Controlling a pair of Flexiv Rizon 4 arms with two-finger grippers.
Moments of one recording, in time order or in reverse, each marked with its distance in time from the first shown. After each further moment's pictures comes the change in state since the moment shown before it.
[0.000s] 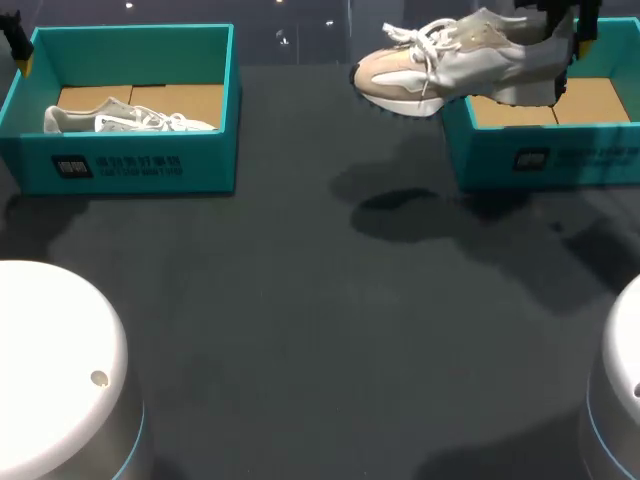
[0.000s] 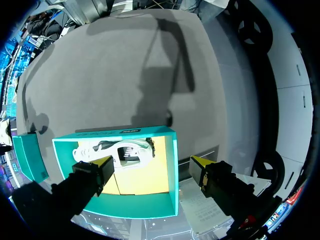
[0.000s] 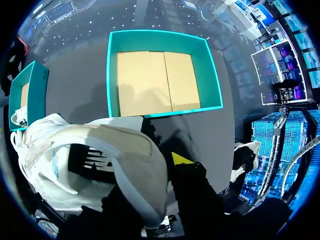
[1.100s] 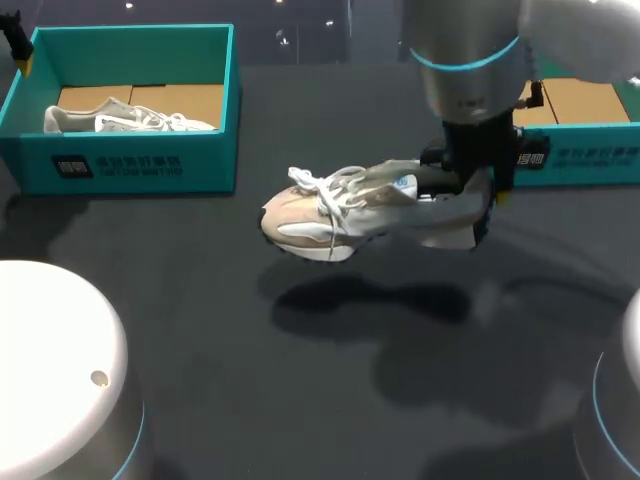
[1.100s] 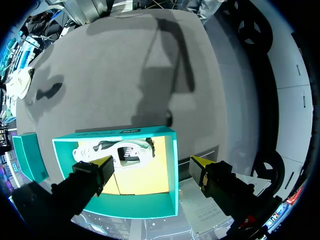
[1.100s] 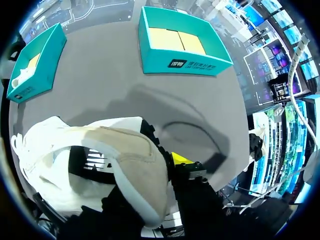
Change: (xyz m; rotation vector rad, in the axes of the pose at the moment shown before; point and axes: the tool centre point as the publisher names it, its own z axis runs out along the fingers) left arm 0.000 0.000 0.000 0.000 0.000 0.000; right arm 0.121 -0.200 0.033 -0.104 -0.027 0.051
